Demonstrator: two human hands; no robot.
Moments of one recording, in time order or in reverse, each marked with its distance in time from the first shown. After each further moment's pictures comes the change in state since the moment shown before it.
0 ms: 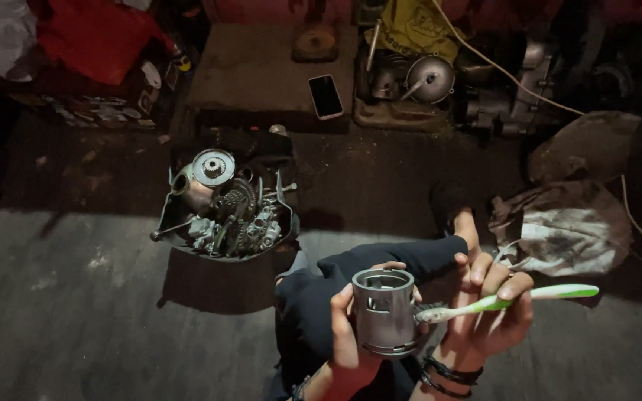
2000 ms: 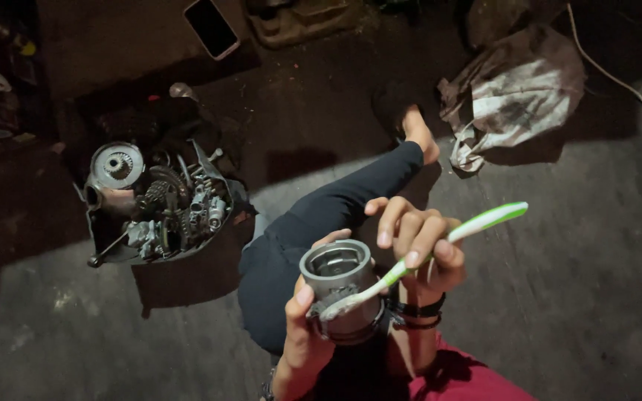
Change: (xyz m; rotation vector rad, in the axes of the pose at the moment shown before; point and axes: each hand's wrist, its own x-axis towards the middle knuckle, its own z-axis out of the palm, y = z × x) left_hand 0.010 -0.003 0.014 0.454 0.019 -0.110; right_hand 0.012 -0.006 -0.012 -0.160 -0.195 0.066
